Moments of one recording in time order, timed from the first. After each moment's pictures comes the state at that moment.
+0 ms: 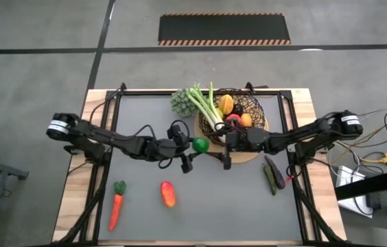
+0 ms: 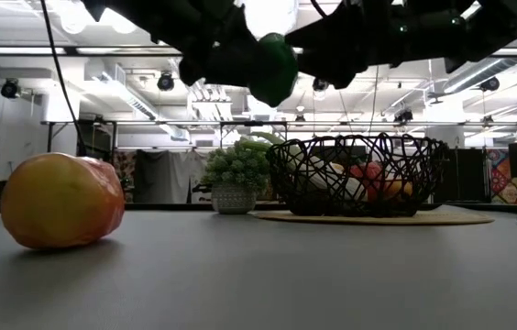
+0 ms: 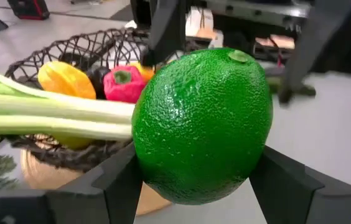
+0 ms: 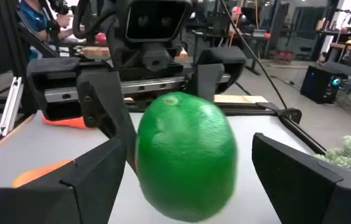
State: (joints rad) left arm -0.16 1.49 0.93 0.16 -0.46 -0.20; right arm 0.04 1.43 0.59 0.79 0.07 -0.06
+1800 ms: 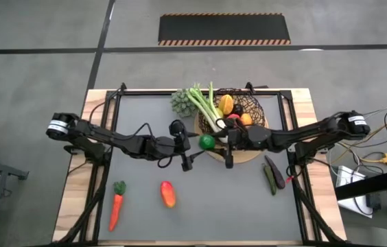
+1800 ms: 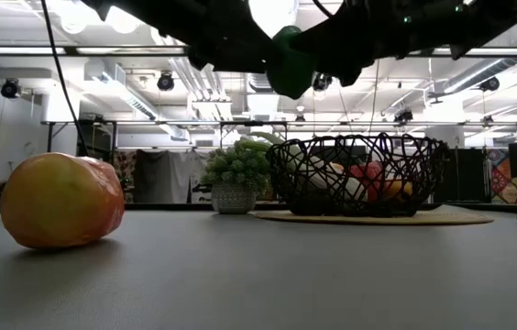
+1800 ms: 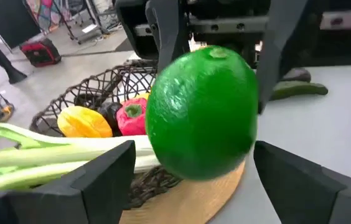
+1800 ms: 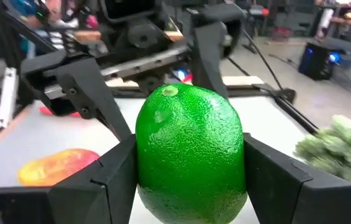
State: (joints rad) left arm -0.15 1.48 0.93 0.24 -0.47 0.03; right arm 0.04 1.34 0.63 0.58 0.09 -0.02
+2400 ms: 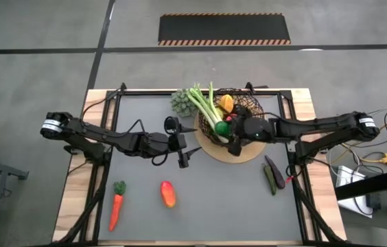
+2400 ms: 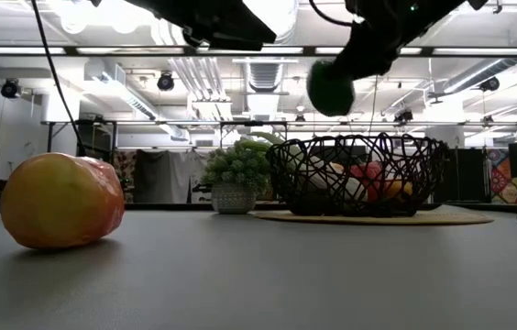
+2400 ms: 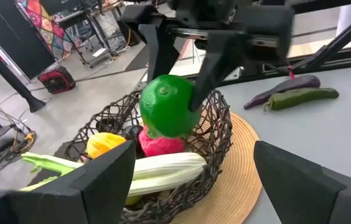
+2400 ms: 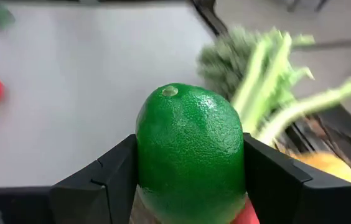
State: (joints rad) left arm -0.15 1.41 0.93 0.23 -0.49 0.17; right arm -0.01 1.19 0.87 -0.24 0.34 0.03
